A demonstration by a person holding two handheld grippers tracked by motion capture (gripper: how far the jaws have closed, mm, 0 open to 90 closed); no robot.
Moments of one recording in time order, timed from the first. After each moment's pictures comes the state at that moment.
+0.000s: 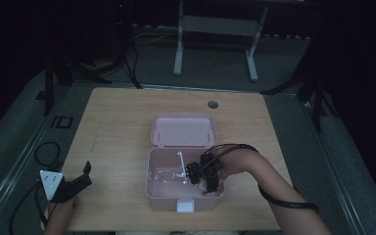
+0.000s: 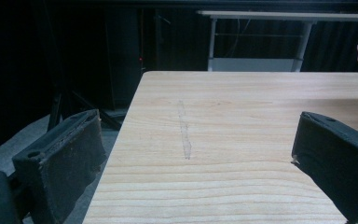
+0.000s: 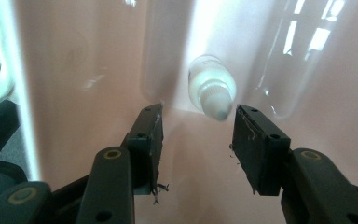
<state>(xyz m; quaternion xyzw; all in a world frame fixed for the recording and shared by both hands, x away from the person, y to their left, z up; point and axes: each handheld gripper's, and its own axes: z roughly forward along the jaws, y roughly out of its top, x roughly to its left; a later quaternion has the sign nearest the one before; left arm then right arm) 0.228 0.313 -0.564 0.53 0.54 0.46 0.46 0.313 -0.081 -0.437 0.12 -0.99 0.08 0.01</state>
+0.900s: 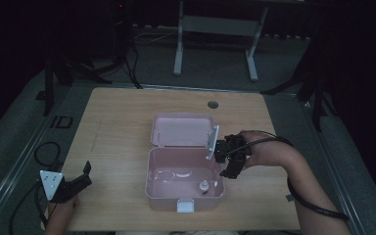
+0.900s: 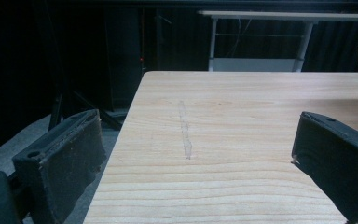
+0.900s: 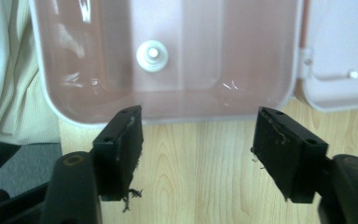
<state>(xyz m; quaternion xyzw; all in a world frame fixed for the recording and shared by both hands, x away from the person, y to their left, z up) 0.228 0.313 -0.564 0.53 0.54 0.46 0.46 0.325 -0.145 -0.368 0.02 -1.00 -0.05 -0.07</state>
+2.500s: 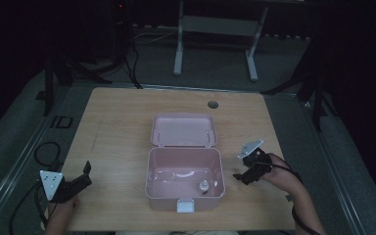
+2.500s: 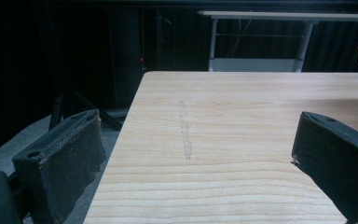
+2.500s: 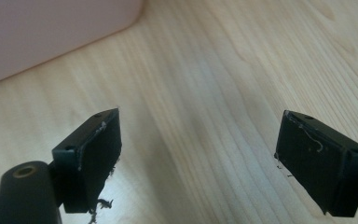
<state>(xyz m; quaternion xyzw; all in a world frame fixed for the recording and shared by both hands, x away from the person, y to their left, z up) 0.227 0.313 -0.564 0.53 0.54 0.46 0.46 0.356 -0.264 -0.501 -0.21 -0.94 -0.22 -0.13</state>
